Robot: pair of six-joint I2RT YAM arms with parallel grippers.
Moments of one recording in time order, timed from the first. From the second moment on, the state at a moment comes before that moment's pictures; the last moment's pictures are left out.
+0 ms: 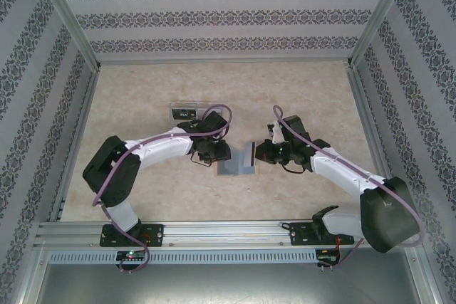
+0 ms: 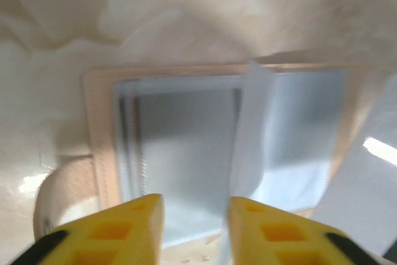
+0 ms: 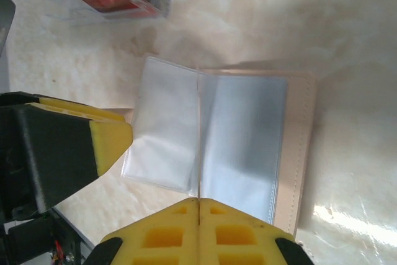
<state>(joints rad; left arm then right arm) -0.71 1.71 1.13 -0.56 0.18 -0.85 0.42 1.25 0.67 -0.33 -0.50 0.65</state>
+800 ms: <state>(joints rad) -0.52 1.46 1.05 -0.35 0.37 -0.93 0.42 1.32 0.93 -0.30 -0.62 0.58</state>
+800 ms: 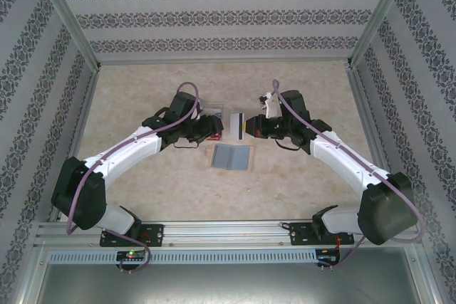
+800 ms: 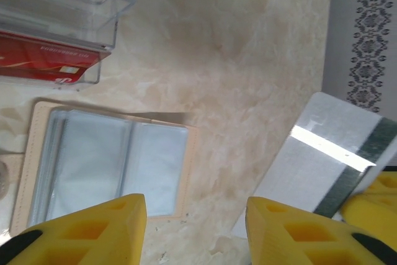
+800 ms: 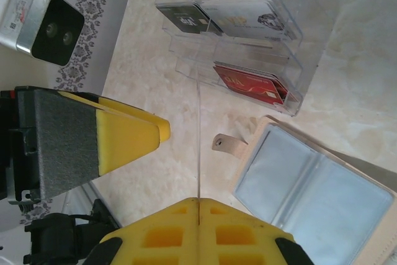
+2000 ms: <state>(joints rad) -0.39 1.37 0.93 -0.16 0.49 -1.02 0.46 1.43 1.08 -0.30 -0.69 0.55</state>
